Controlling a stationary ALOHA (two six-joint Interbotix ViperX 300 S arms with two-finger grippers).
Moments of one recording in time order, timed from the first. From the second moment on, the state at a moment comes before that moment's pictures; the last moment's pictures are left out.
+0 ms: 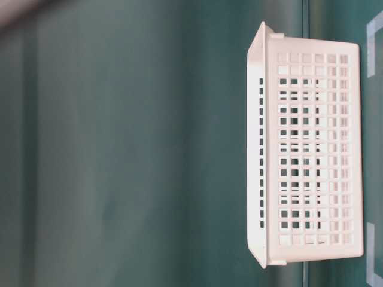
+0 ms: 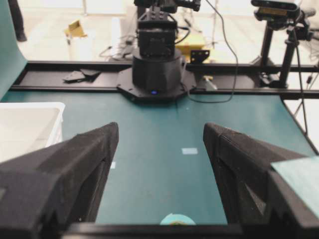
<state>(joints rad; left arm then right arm) 0.00 -0.97 1.18 0.00 -0.29 0.00 0.00 -0.97 1.18 0.00 -0.29 0.00</state>
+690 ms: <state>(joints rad) -0.03 -1.14 1.28 -0.03 -0.22 0.00 -0.01 -0.97 1.23 0.00 -0.30 0.05</state>
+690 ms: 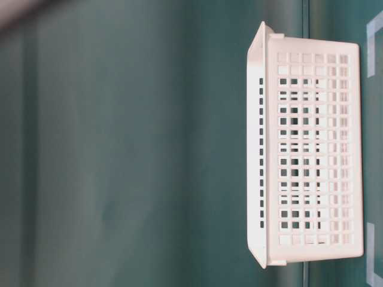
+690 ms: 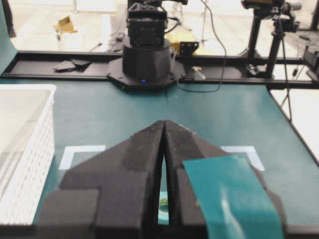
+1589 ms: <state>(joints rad) -0.04 -1.26 1.36 -0.02 -0.07 0.00 -0.01 -0.96 1.23 0.00 -0.32 0.07</state>
